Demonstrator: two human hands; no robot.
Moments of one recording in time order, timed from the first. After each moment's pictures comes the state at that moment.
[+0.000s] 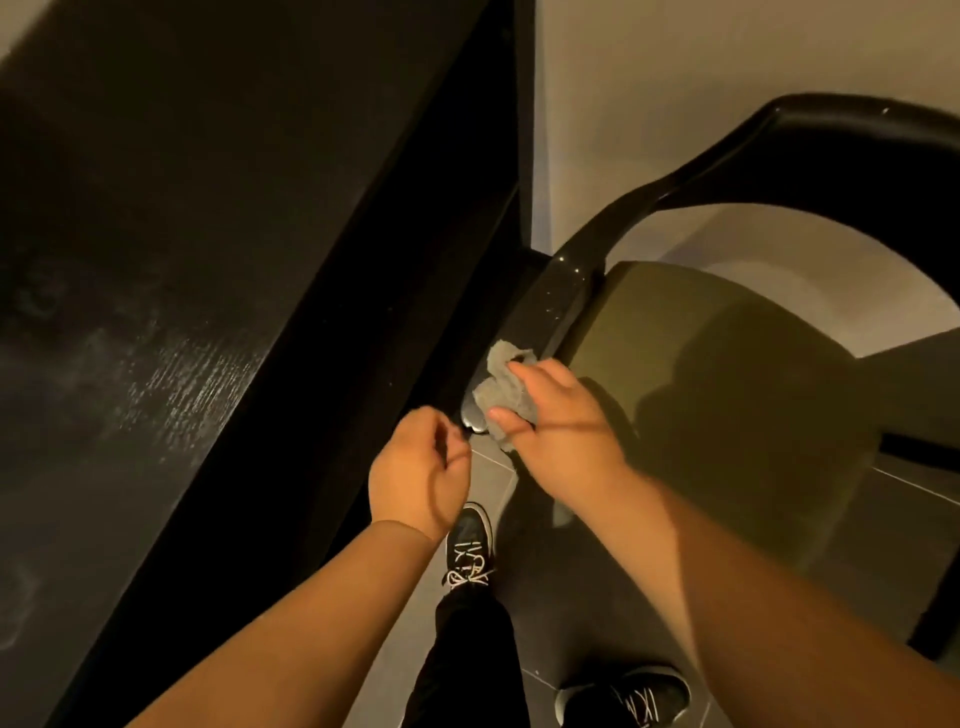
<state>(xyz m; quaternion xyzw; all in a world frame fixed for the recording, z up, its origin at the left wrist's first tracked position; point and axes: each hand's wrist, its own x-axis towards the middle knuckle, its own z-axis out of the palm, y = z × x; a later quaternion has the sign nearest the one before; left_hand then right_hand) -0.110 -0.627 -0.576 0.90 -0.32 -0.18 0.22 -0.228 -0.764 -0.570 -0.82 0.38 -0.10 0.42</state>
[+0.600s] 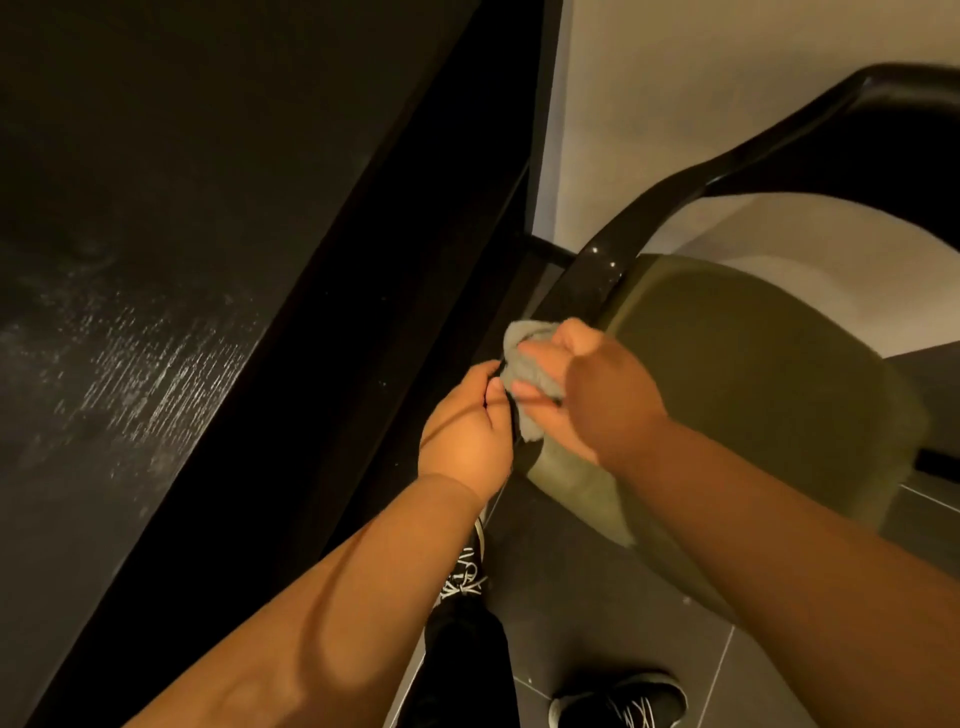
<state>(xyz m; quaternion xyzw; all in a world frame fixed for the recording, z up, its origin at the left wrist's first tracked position) -0.087 -0.690 -0.627 0.86 -0.29 -0.31 0.28 -0.200 -0.822 -0.611 -0.93 0.28 -0.06 0.22</state>
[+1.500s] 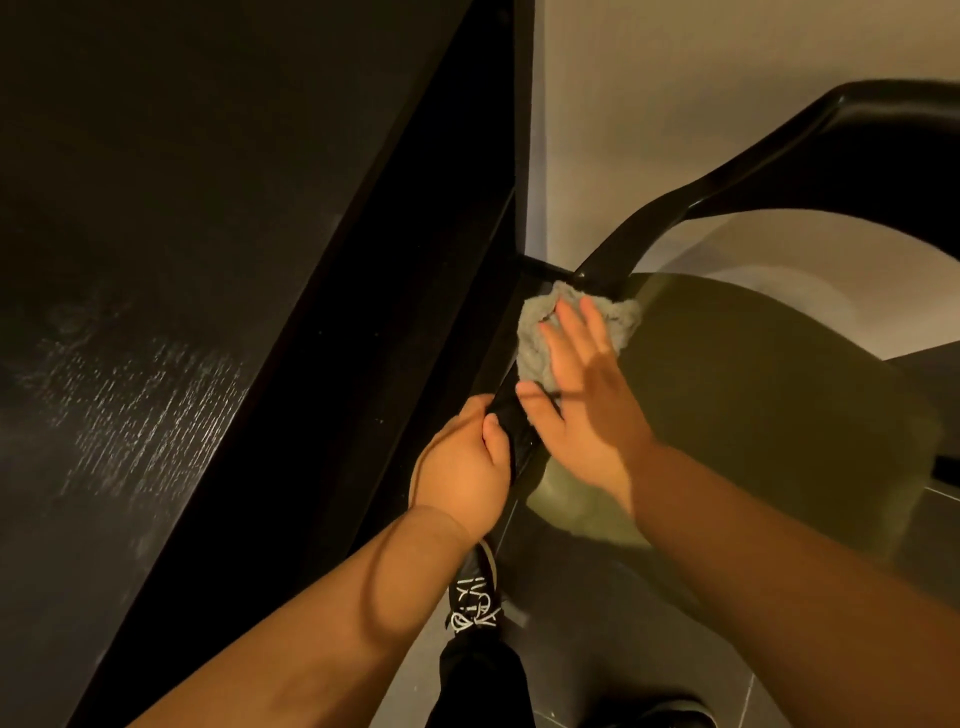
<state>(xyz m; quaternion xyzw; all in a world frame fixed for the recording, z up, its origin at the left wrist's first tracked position) -0.079 -0.702 -0.612 0.86 -0.37 -0.28 0.20 -0.187 -0.836 -0.620 -0.88 0.36 -0.12 0.29</state>
